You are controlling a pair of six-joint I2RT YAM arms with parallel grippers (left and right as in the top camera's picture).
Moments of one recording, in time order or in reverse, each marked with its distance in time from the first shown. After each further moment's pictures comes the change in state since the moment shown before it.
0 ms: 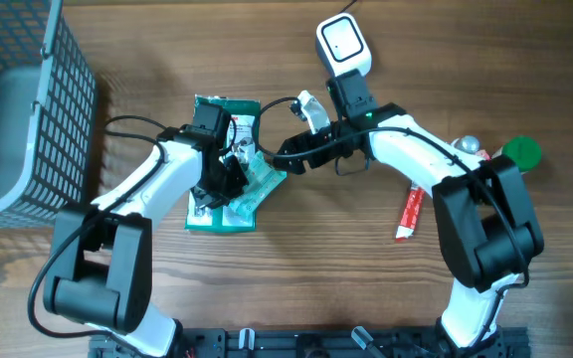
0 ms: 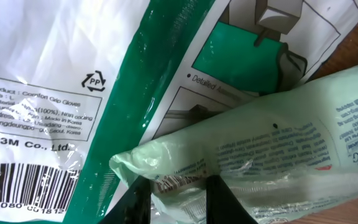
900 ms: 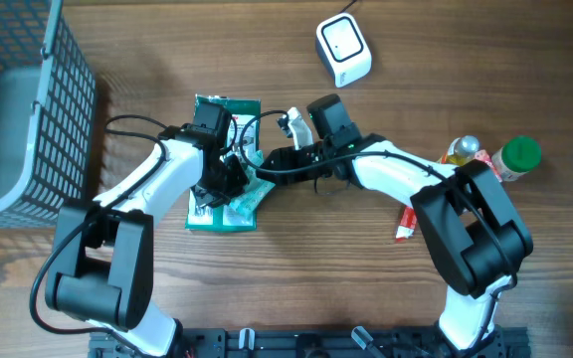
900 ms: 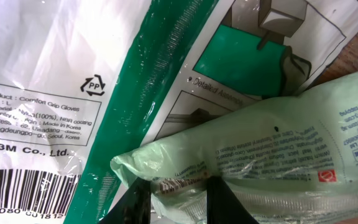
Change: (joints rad) left arm 0.000 0.015 0.008 0.003 0.000 0.000; right arm 0.106 0.002 -0.156 0.318 -0.021 0.373
